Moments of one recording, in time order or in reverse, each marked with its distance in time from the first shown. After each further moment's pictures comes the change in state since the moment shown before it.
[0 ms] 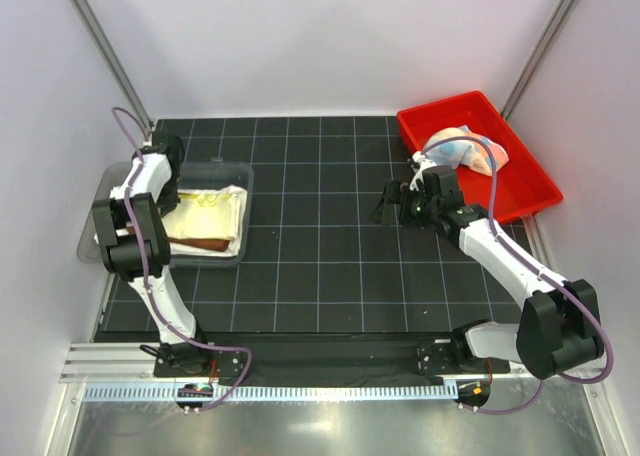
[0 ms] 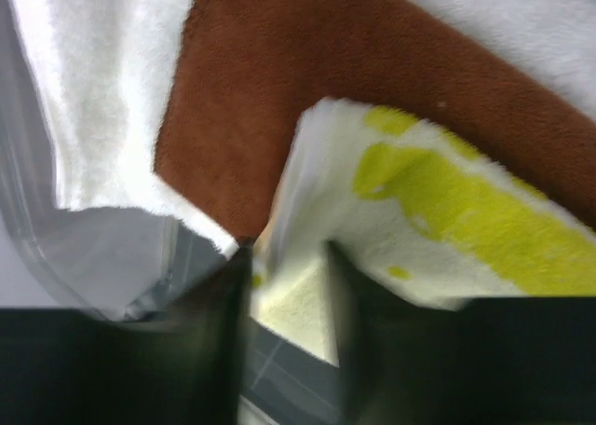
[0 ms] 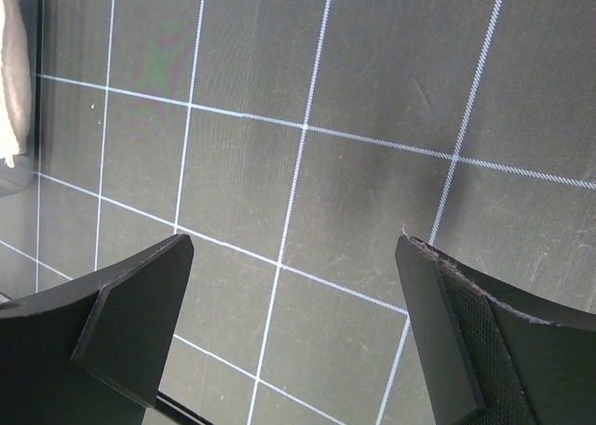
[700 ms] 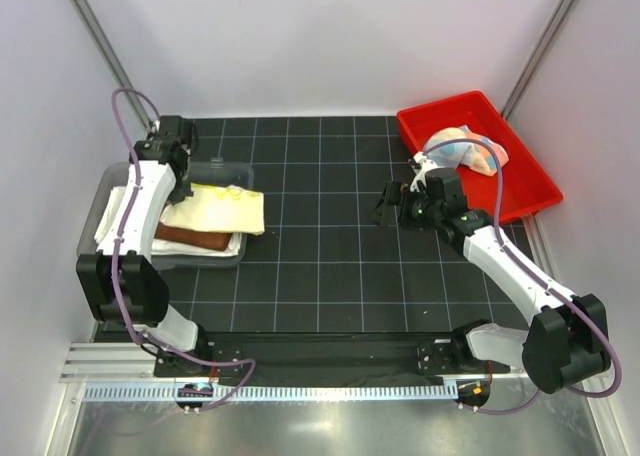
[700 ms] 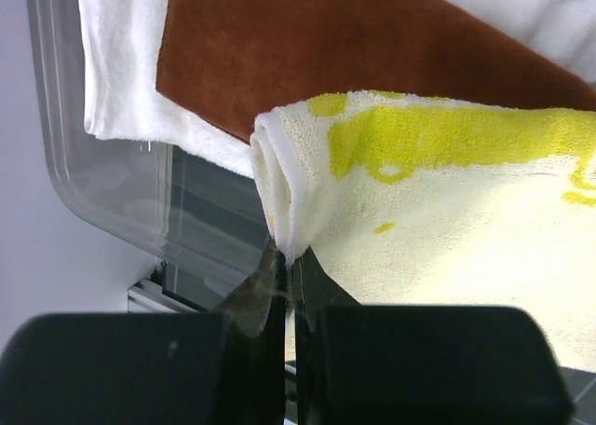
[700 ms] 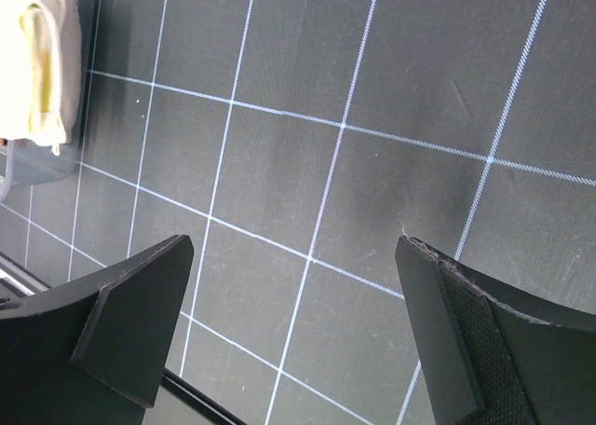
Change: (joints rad) left arm -0.206 -0.360 0.031 -0.250 0.065 -0.040; right arm 0.019 -0.072 -0.020 0.010 -0.037 0.026
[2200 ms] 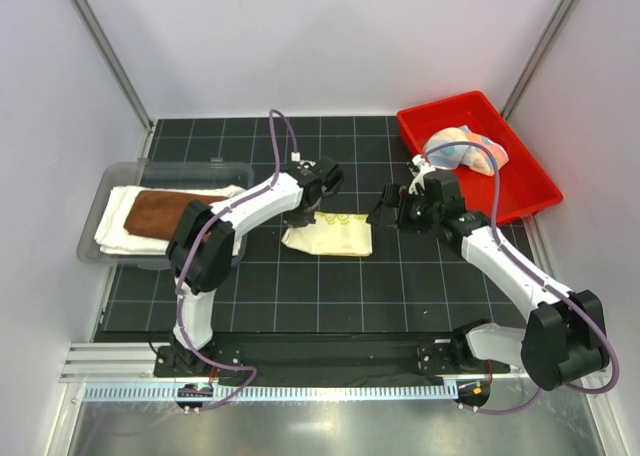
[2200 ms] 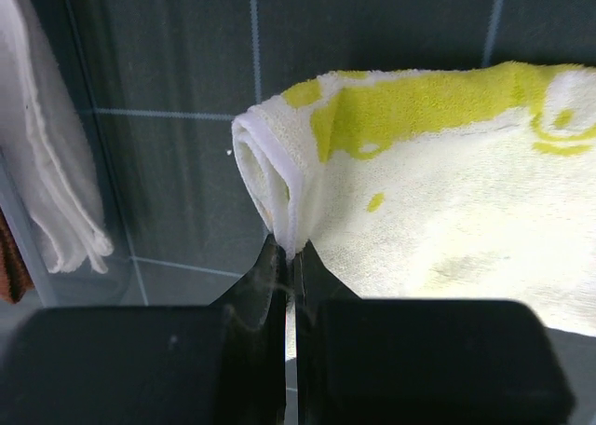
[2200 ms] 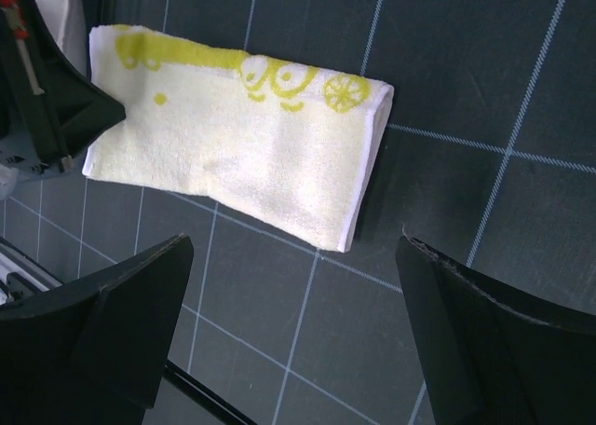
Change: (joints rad) left arm -0.677 0.411 0.098 0.097 -0.005 -0.551; right arm 0.000 0.021 -0.027 0.032 -0.029 0.024
